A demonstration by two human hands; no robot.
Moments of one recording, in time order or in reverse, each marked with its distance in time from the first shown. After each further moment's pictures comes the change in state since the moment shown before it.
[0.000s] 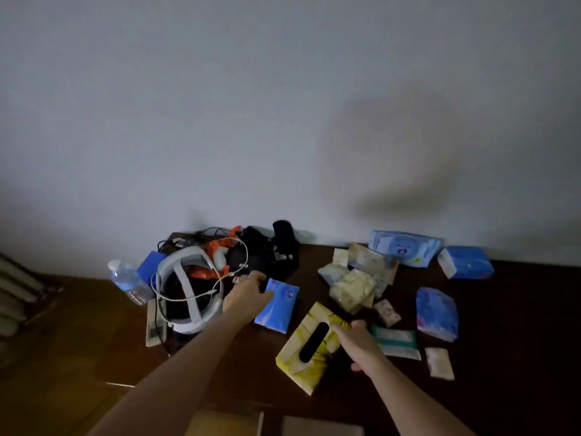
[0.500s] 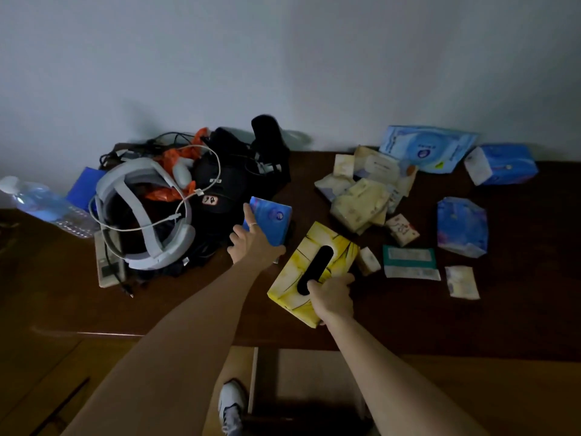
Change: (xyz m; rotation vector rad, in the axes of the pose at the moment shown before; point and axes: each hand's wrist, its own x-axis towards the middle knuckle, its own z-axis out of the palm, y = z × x) left_hand 0.077 -0.056 0.174 0.191 -0.059 -0.200; right_hand 0.091 0.056 0.123 0.091 0.214 0.141
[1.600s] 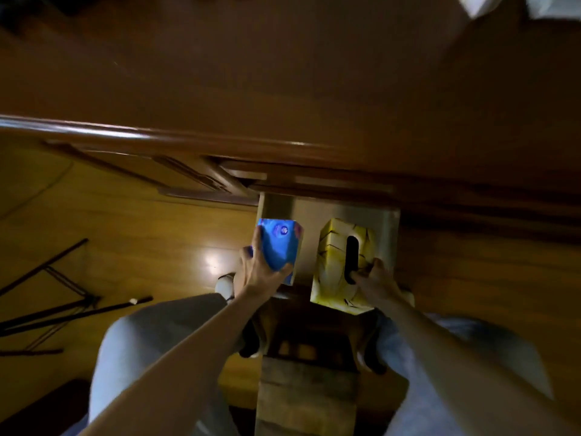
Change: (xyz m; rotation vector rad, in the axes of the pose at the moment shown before) left_hand -0.161 -0.257 0.392 -0.188 -0.228 -0.099; right_hand 0.176 0.431 0.135 -0.329 -0.325 -0.040
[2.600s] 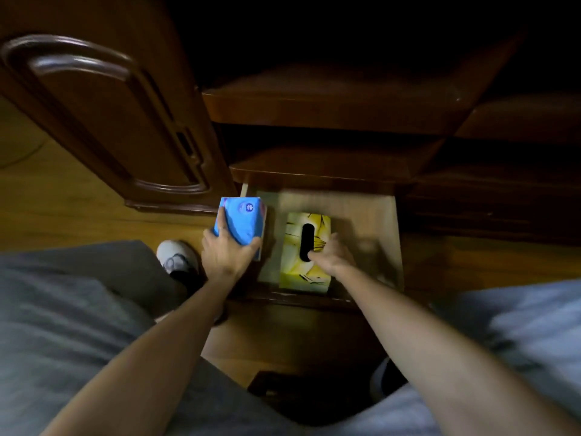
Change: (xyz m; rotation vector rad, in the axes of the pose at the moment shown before) left_hand 0.080 -0.114 0.098 -0.050 0.473 0.183; right_hand 0.102 0.009 0.127 -0.106 0.255 -0.249
